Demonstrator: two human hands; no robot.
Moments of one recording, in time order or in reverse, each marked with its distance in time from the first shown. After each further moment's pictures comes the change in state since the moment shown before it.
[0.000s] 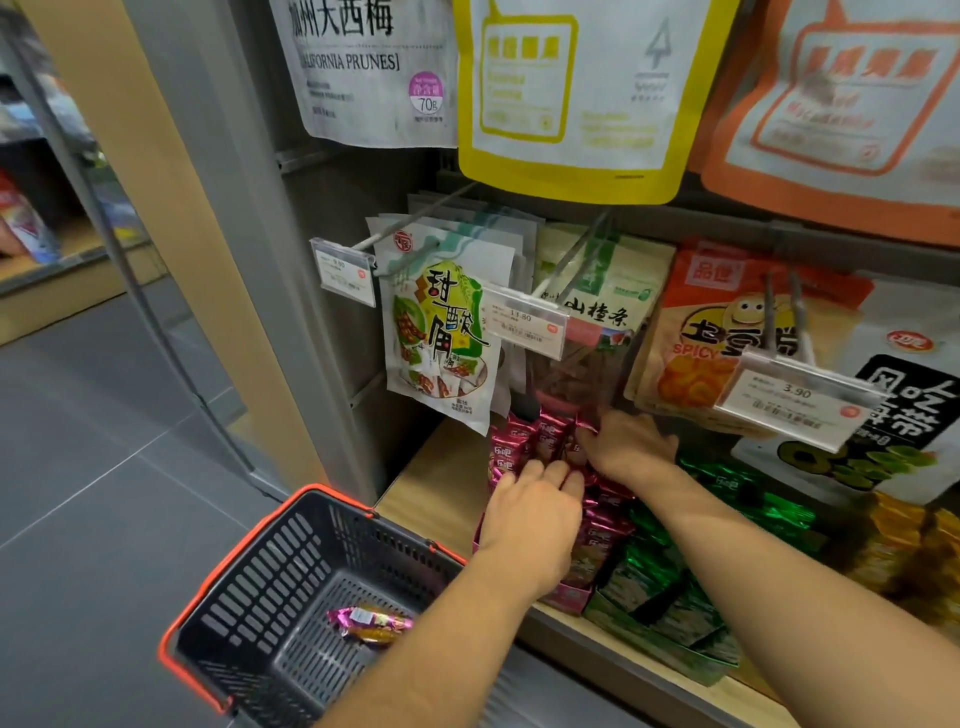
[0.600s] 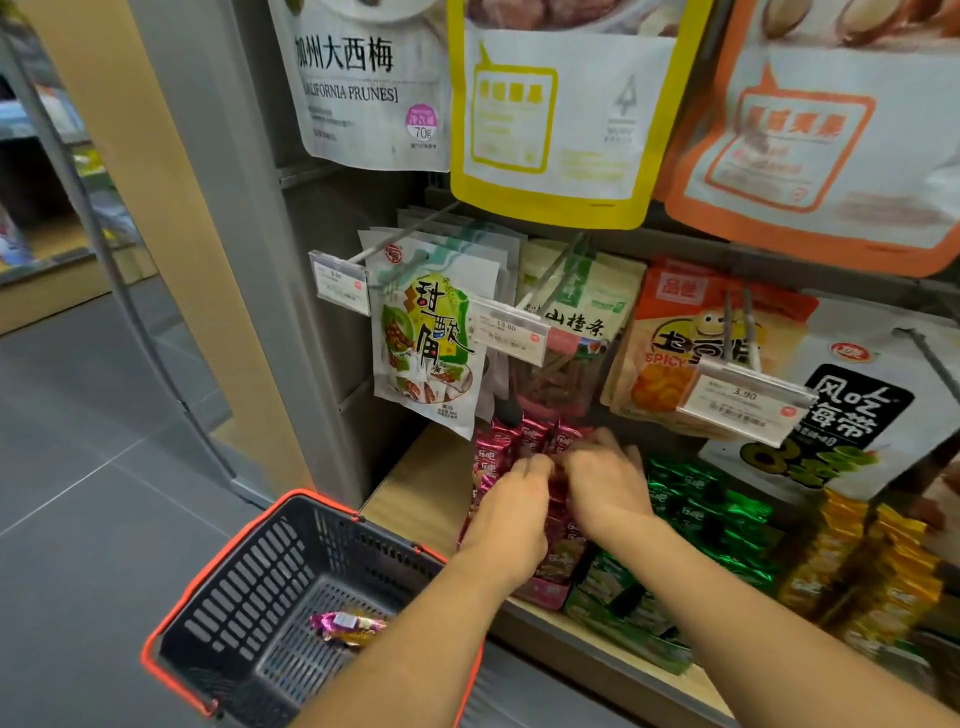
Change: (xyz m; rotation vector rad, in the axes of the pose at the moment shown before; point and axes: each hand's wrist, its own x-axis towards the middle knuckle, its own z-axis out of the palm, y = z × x) left_hand 0.000 -0.003 0.007 -0.408 0.092 -0.133; right_hand -0.067 0.002 -0.004 -0.241 0.129 -0.318
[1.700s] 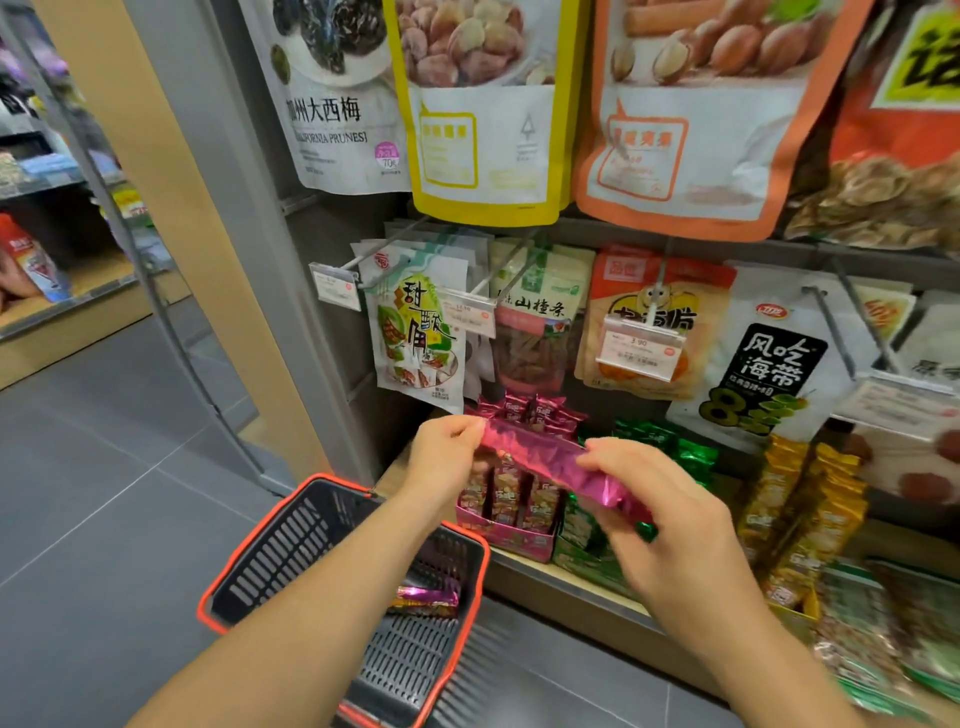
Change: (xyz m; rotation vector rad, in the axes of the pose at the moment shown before) left_hand -0.035 0.007 -0.061 -0.806 0.167 -0.419; right_hand -0.181 0.029 -0.090 0.681 0.524 -0.340
